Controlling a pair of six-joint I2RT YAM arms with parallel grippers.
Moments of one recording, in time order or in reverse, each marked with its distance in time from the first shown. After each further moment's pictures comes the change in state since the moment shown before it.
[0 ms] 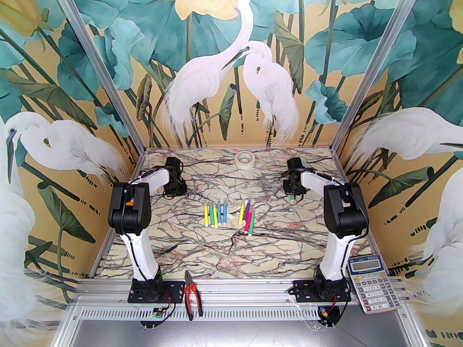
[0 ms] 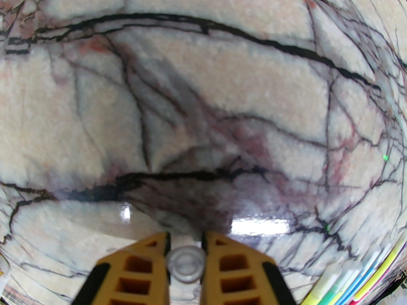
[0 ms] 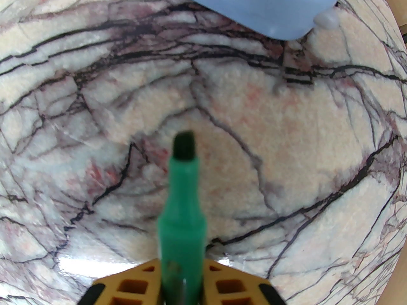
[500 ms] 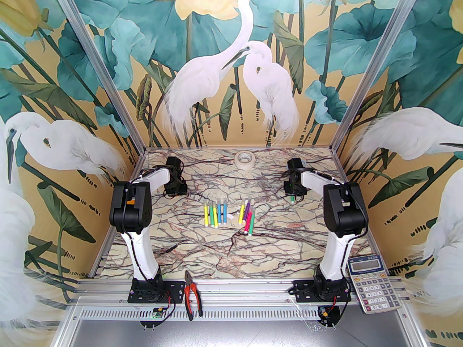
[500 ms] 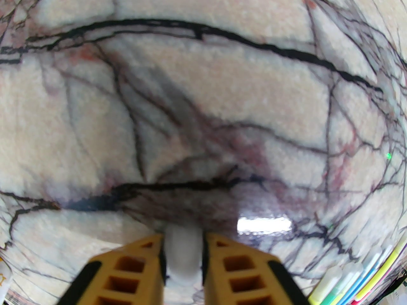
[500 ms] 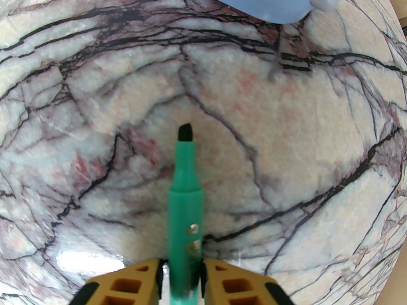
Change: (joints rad) left arm 0.000 0.019 0.020 -0.007 0.007 0.014; right arm -0.005 0.003 0.004 -0.021 0.008 0.003
